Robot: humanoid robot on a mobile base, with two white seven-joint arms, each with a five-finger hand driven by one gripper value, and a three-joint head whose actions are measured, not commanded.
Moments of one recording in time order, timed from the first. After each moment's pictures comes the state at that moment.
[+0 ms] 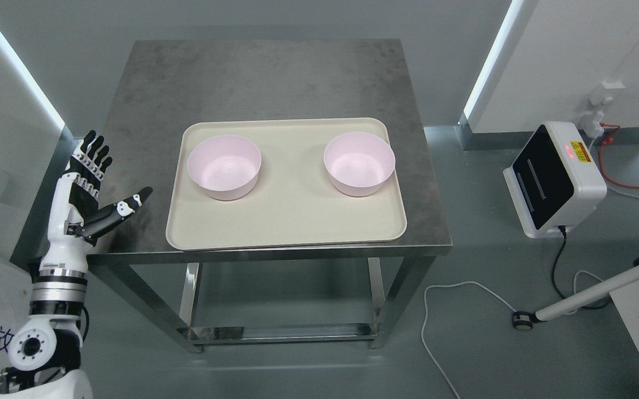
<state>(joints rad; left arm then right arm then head) -0.12 0.03 0.34 -1.65 0.12 -0.17 -0.27 0.00 0.00 0.00 0.00 0.00 0.03 0.01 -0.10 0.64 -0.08</state>
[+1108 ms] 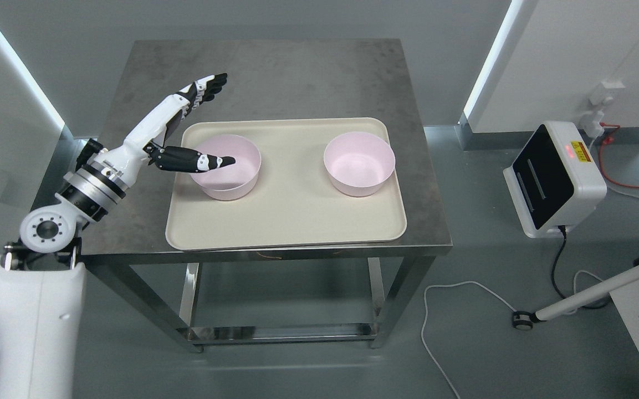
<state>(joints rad) -0.53 0.24 0.07 -1.54 -0.23 -0.14 -0.73 0.00 0.00 0.00 0.00 0.00 0.04 0.01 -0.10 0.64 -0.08</state>
